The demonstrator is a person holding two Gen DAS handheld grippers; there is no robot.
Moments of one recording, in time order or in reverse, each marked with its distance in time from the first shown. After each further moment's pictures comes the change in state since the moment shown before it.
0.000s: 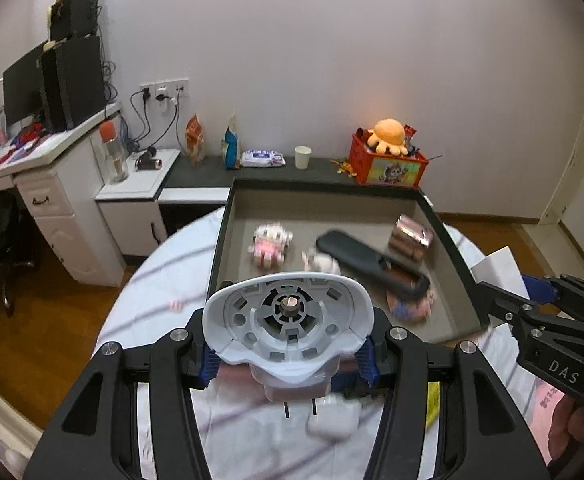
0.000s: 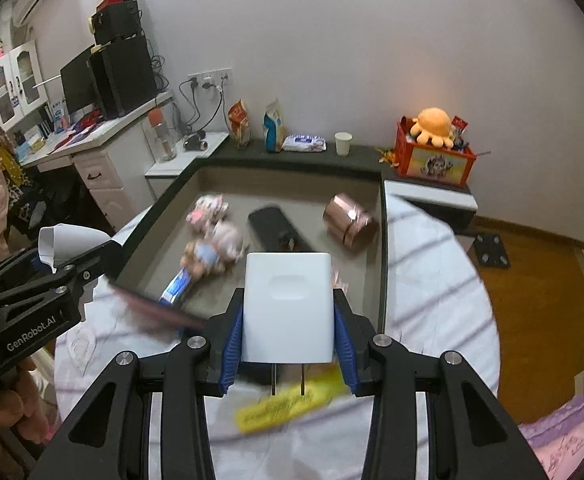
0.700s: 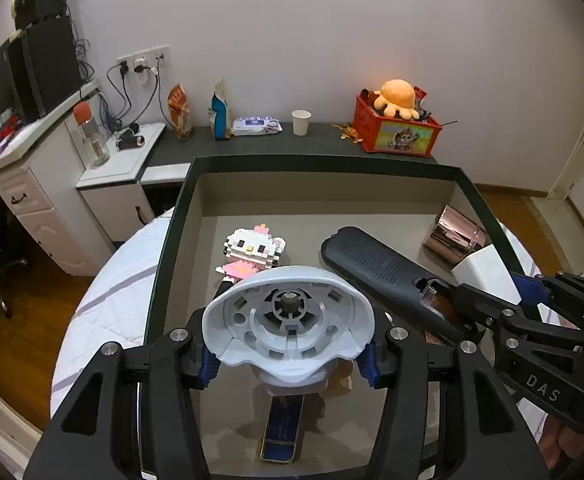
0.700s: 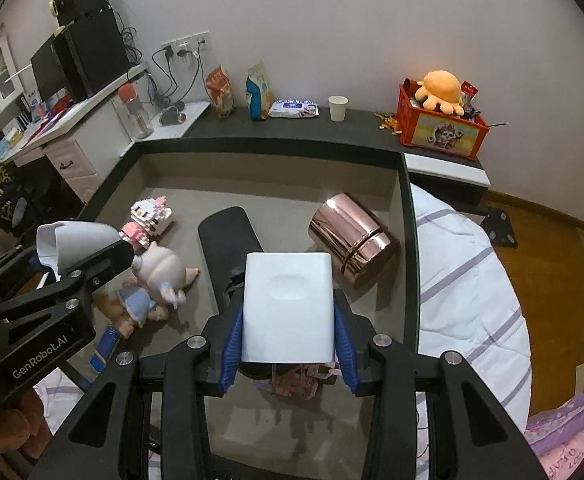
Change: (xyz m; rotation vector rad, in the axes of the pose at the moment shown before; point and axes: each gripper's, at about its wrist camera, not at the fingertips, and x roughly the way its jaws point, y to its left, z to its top) left arm 0.105 -0.016 0.019 0.039 0.137 0.020; right arm 0.106 -0.024 0.024 0.032 0.143 -0.015
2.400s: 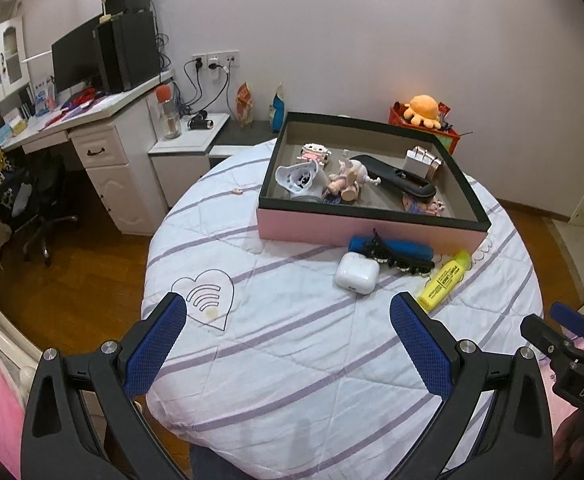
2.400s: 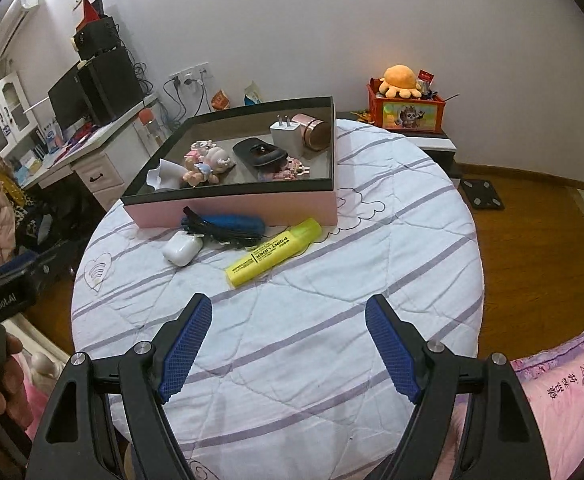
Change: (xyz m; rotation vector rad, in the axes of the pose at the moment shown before) left arm -0.182 0.005 -0.153 -0.119 -0.049 0.131; right arm -0.157 -0.003 -0.180 0.108 -0.113 0.047
